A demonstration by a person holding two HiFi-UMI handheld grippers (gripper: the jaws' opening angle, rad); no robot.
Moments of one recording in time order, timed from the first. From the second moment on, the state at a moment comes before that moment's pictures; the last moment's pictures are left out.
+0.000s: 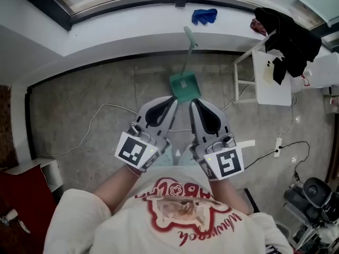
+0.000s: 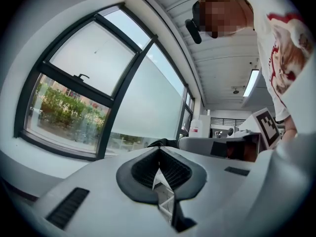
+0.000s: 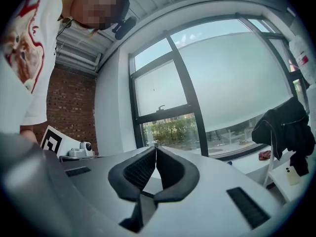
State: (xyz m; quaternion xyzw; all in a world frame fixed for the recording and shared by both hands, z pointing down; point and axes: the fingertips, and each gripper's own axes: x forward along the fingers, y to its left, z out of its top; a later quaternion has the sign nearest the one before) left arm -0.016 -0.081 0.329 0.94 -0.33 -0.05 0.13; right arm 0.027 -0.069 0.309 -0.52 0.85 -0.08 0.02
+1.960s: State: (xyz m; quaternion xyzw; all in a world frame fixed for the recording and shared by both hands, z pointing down) left arm 0.000 0.260 0.225 0.92 -0.38 -0.10 0.04; right arm 0.029 0.251 0.209 -0.39 0.92 0.01 0.06
